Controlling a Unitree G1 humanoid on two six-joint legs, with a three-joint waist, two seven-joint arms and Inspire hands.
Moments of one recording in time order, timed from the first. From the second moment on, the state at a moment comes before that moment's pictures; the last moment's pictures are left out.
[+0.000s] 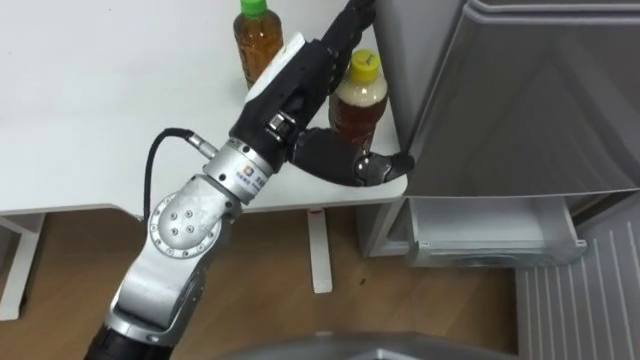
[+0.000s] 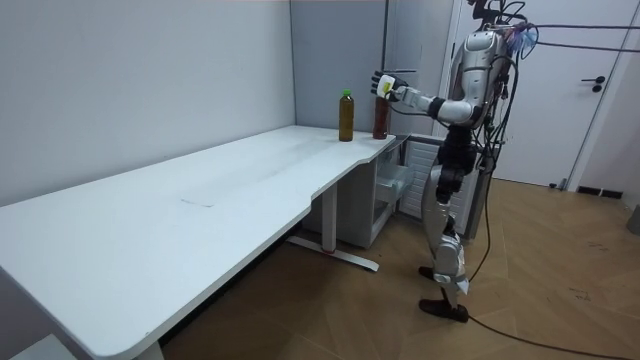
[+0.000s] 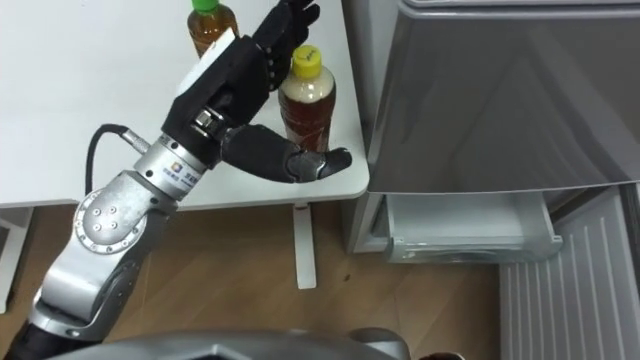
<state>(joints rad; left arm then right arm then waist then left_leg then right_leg) 0.12 0.26 -0.34 -0.38 -0.12 -0.02 -0.25 0.02 -0.23 0.22 1.44 -0.20 0.05 0.12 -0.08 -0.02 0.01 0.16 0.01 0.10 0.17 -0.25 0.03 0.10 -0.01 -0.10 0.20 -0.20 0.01</state>
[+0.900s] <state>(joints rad) 0.13 0.27 -0.34 -0.25 -0.12 -0.02 -0.23 0.04 -0.23 0.22 1.39 -0.20 0.05 0.12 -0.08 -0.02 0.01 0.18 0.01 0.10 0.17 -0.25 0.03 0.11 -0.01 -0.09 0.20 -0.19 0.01</state>
